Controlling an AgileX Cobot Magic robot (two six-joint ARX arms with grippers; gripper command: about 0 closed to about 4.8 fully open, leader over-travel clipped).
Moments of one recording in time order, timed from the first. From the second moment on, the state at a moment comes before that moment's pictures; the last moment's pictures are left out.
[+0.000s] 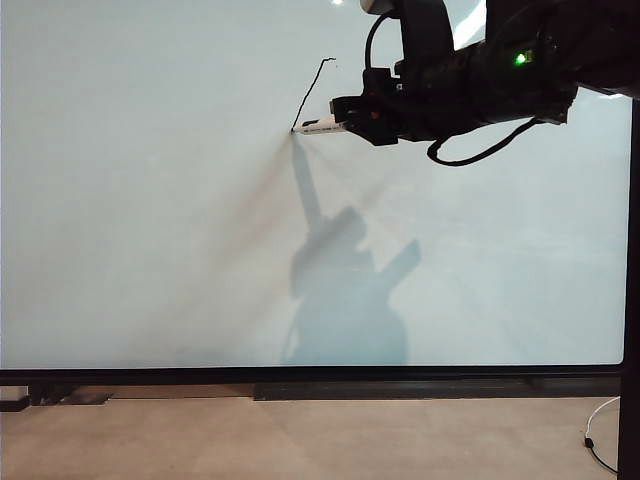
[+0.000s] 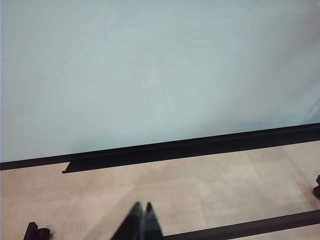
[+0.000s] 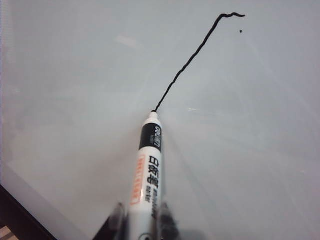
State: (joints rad) left arm 0.04 0.00 0.00 -0.15 0.07 0.12; right arm 0.56 1.64 0.75 0.99 -0.11 -0.18
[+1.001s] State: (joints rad) left arm 0.04 0.00 0.00 -0.15 0.07 0.12; right arm 0.56 1.69 0.75 1.04 -0.13 -0.14
